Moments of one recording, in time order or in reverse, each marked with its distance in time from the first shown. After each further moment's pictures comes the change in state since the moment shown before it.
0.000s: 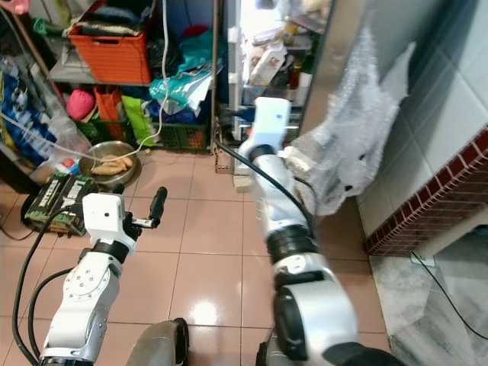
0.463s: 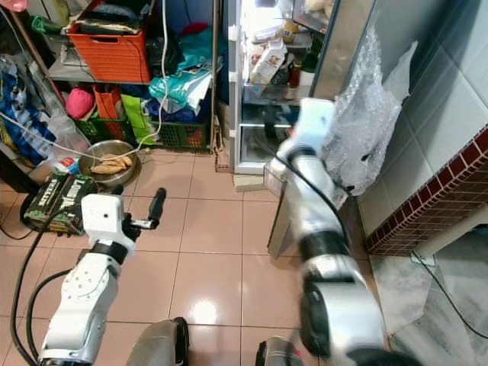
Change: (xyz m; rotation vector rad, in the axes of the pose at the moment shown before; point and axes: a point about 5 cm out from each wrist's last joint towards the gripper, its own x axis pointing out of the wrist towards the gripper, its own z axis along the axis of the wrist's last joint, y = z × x) left arm -0.003 0.003 -0.001 0.005 0.003 0.011; right arm -0.019 -0.058 -0.005 -0.034 -0.012 0.014
